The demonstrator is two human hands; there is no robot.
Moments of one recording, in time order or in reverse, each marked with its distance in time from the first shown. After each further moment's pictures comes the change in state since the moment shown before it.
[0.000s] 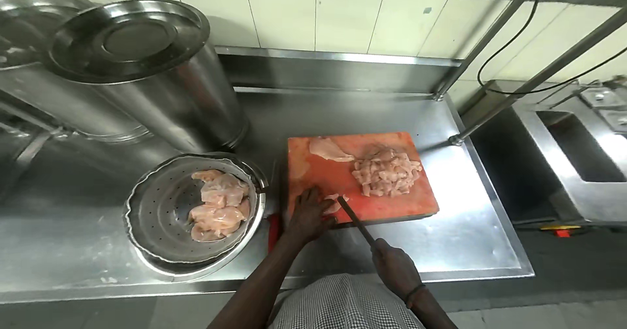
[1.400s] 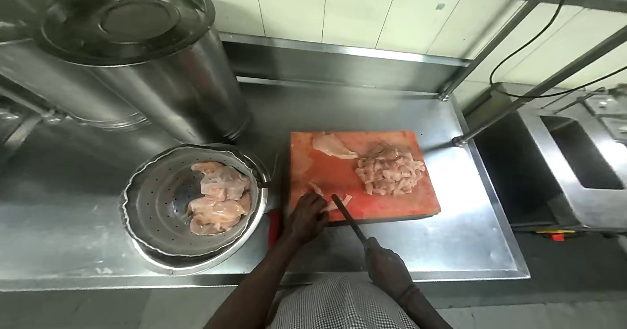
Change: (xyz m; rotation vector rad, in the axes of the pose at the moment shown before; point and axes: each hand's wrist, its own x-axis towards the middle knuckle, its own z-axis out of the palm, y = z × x) left_hand -0.018 -0.020 0.023 -0.206 0.309 0.162; right_hand -0.006 -0.030 0.003 -0.128 -0.087 -0.015
